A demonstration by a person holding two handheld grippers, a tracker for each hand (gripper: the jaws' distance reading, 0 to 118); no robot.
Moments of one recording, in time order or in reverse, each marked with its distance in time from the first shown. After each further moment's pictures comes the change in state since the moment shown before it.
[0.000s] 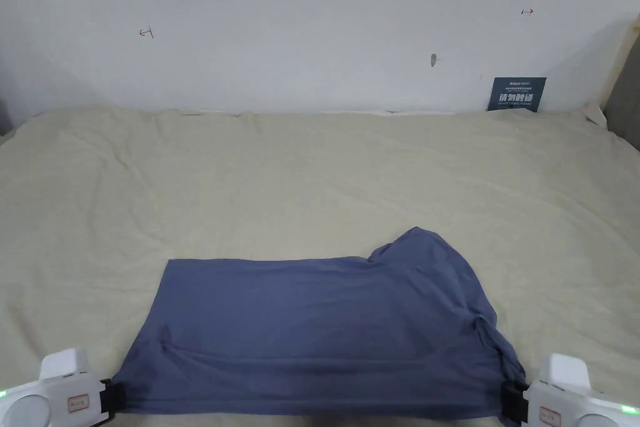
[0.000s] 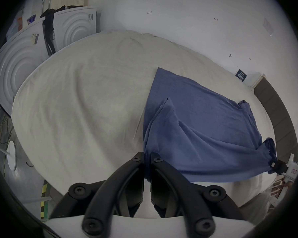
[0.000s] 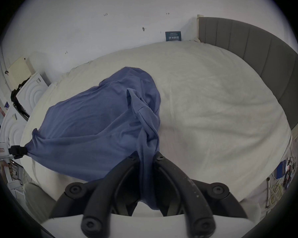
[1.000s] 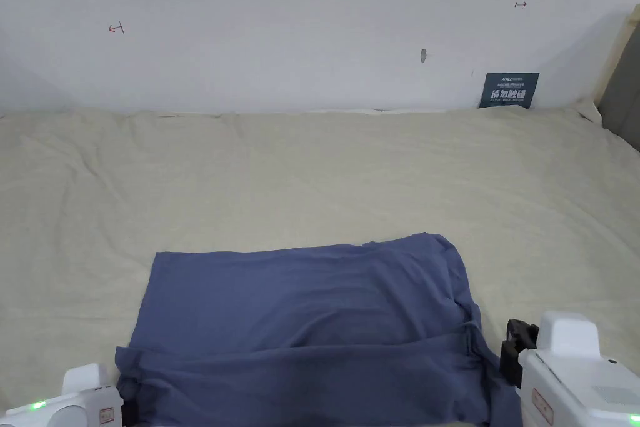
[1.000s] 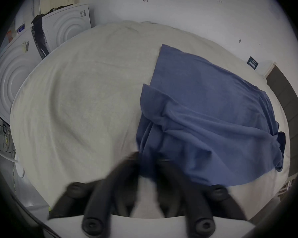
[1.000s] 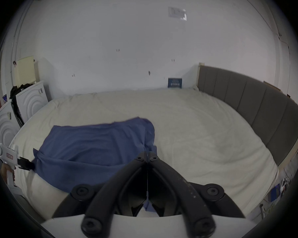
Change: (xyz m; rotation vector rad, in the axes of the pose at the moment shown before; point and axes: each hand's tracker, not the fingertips) left arm 0.046 0.034 -0.084 -0.047 0.083 -0.063; right arm -0.055 0.077 0.025 0.330 -0.099 0.105
